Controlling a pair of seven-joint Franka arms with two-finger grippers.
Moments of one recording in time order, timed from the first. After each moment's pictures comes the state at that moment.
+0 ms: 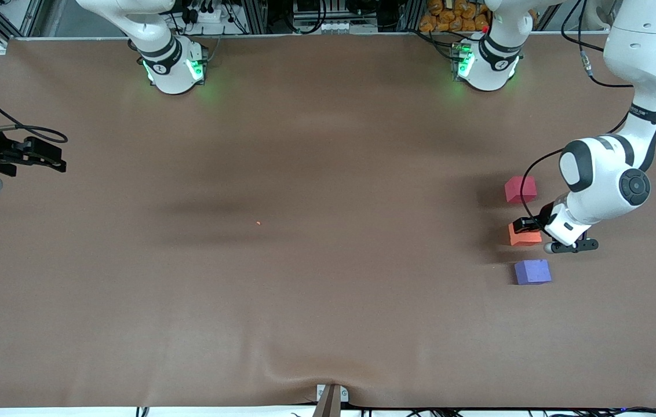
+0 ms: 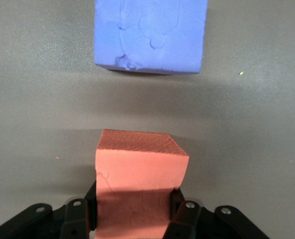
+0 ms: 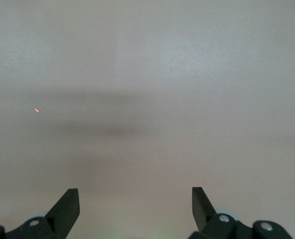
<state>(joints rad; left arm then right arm) 0.18 0.43 -0.12 -2.11 -0.11 2.49 0.06 -0.02 0.09 0.01 -1.52 0.00 1.50 -0.09</state>
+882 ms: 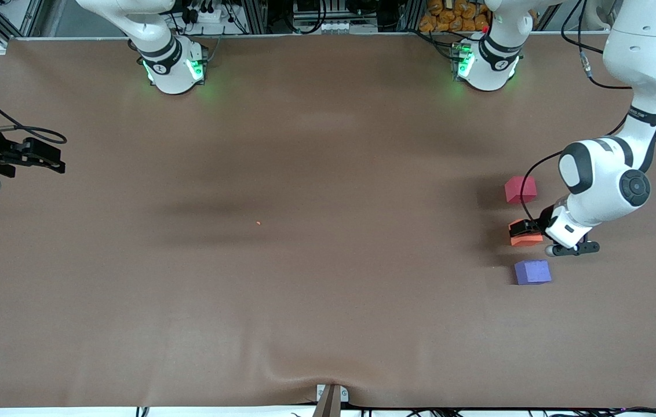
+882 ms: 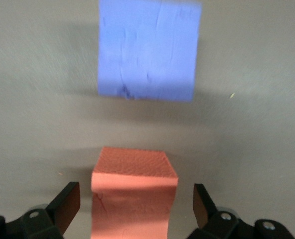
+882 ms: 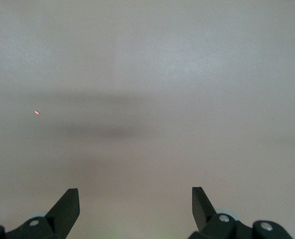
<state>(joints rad) 0.18 0.42 -0.13 -2.09 -0.12 2.52 0.06 -0.02 0.09 0.00 -1.52 0.00 1.51 -0.09</state>
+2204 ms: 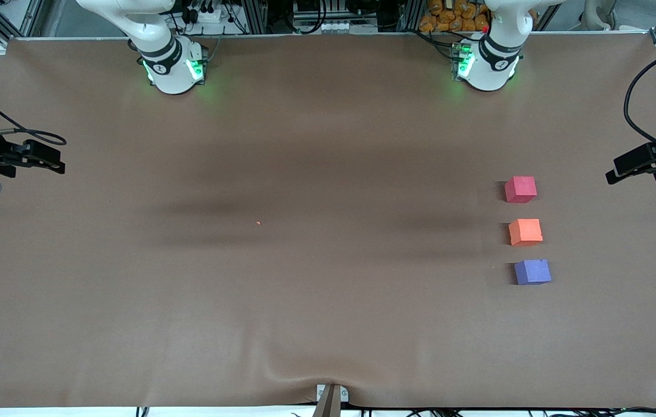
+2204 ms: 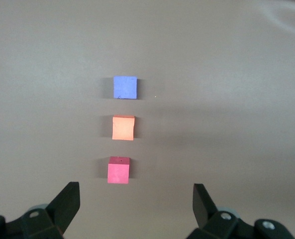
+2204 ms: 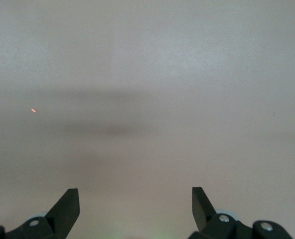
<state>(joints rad) 0.18 0.11 -0.15 -1.44 -0.10 1.58 -0.03 -0.02 0.09 0.00 -1.53 0.00 1.51 -0.09</state>
